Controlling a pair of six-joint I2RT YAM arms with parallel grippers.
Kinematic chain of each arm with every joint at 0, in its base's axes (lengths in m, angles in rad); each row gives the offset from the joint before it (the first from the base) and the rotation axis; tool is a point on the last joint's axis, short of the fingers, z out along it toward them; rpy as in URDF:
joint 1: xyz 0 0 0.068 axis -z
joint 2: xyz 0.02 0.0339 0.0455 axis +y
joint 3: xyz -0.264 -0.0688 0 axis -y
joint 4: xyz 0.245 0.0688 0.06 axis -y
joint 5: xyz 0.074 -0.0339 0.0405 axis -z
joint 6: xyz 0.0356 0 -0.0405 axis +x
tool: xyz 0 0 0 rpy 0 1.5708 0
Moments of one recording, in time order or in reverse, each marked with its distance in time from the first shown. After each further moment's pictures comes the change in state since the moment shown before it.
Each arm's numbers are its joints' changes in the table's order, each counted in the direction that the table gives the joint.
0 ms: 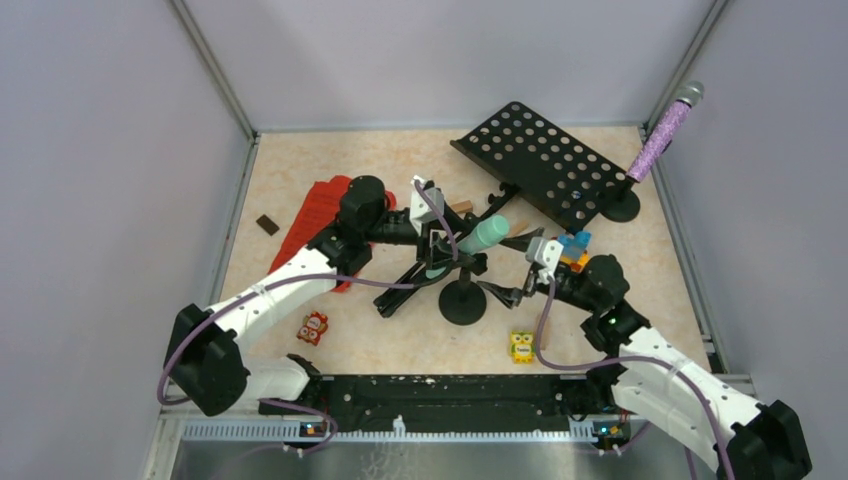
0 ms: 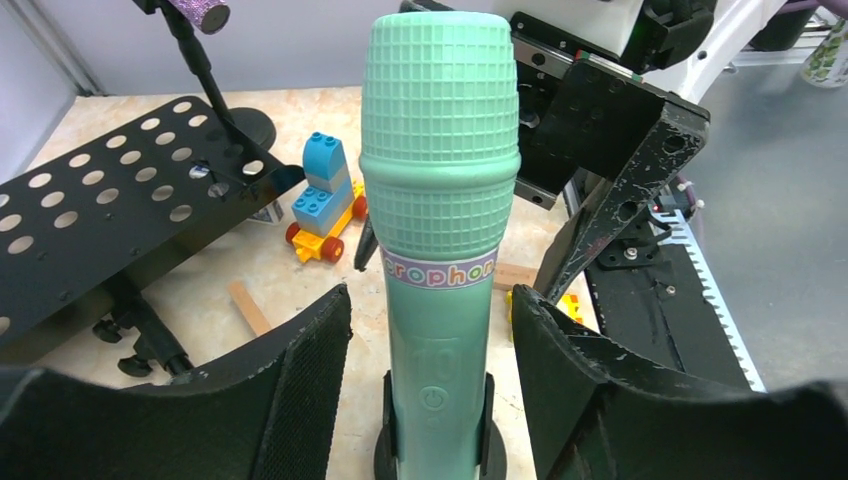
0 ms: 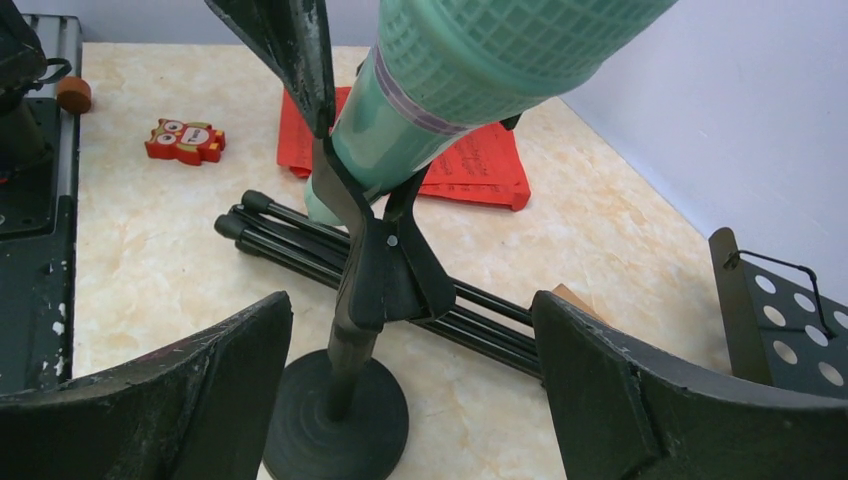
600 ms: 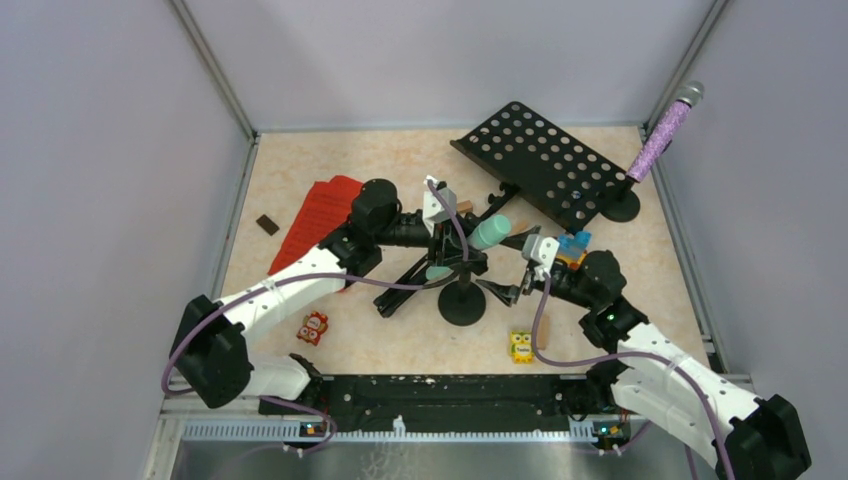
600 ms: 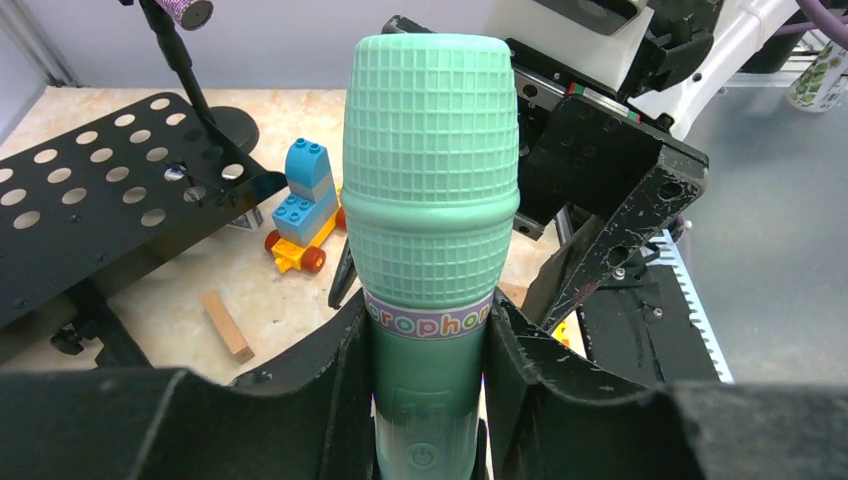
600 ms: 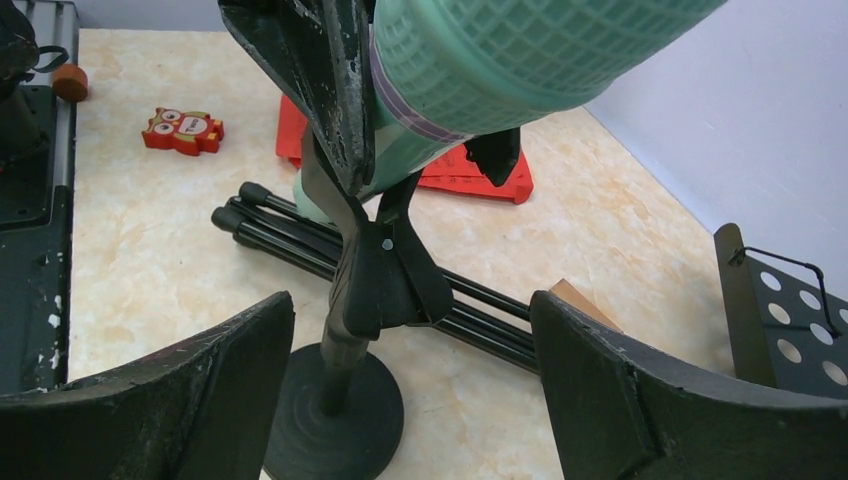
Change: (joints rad) left arm 0.060 0.042 0.007 0.049 -0.053 -0.072; right arm 0.000 0.043 0.031 -0.015 -0.006 -0.016
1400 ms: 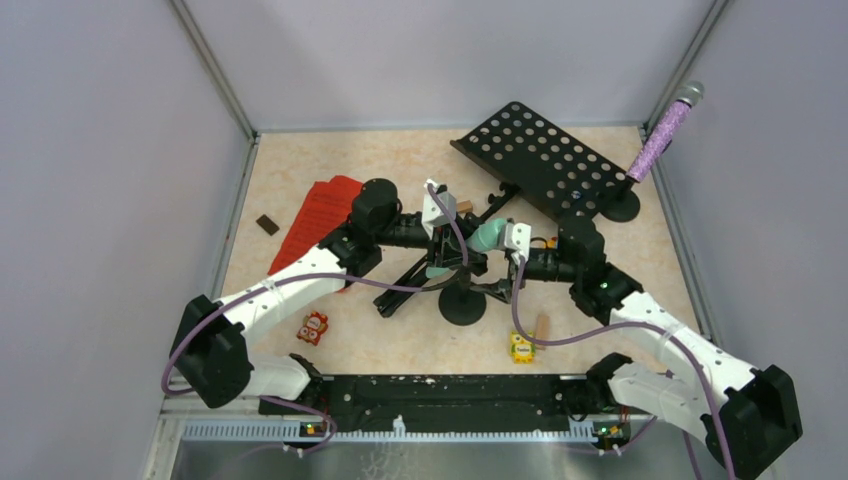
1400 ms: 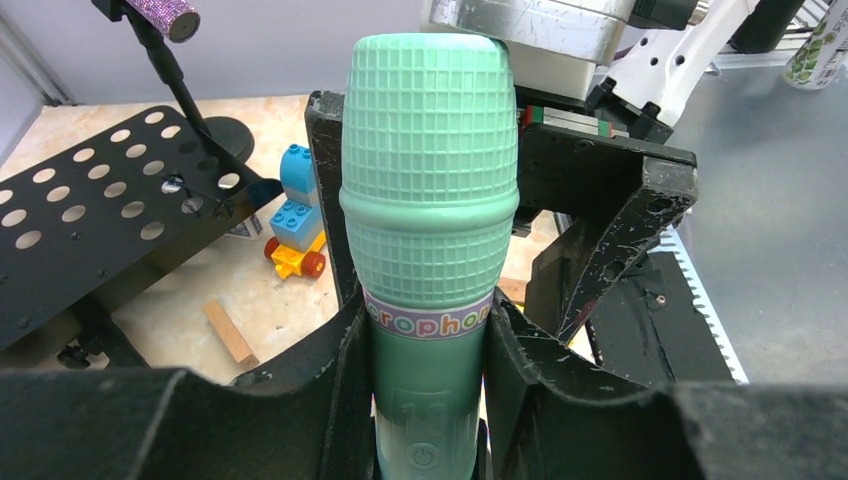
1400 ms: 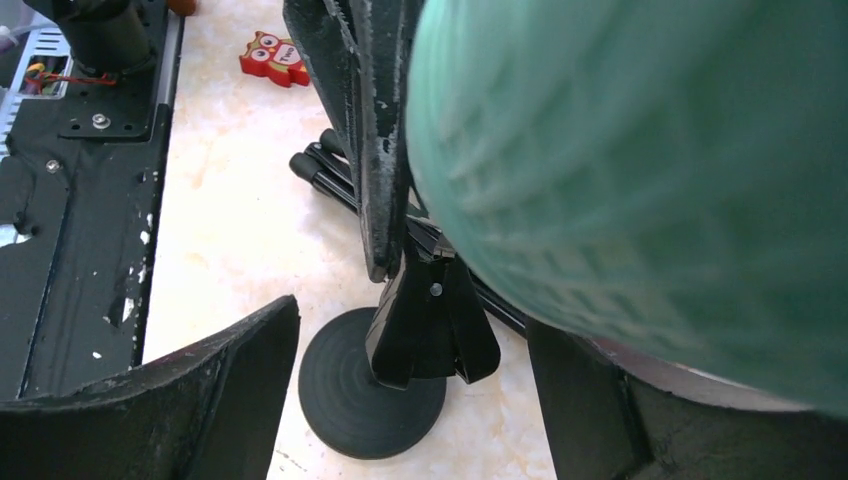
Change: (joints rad) left arm 0.001 0.002 0.005 -0.014 0.035 0.051; right arm 0.000 0.190 0.261 -0.377 -0.188 -0.177
